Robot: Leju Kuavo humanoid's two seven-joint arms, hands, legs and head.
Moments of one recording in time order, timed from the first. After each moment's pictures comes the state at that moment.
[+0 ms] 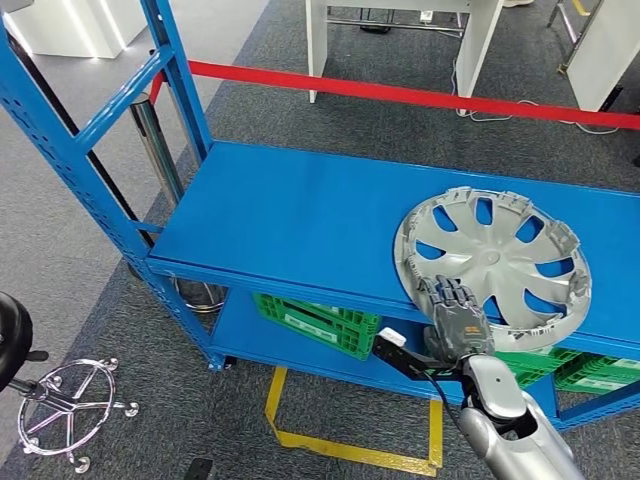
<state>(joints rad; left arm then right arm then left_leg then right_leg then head) -0.07 -0.11 -0.96 -0.16 0.95 0.27 -0.29 -0.25 -0.23 0.52 -1.27 1.25 -0.04 0.25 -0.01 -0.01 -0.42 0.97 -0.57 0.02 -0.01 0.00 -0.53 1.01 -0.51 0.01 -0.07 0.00</state>
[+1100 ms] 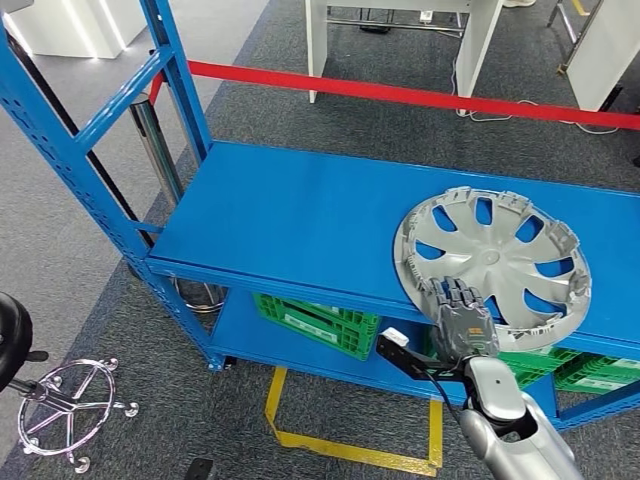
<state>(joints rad) -0.07 -0.11 -0.97 -0.16 0.96 0.26 -0.29 -0.25 -0.22 0.50 -1.26 1.32 -0.03 0.27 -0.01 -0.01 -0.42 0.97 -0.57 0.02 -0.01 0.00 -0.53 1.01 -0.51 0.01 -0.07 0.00</state>
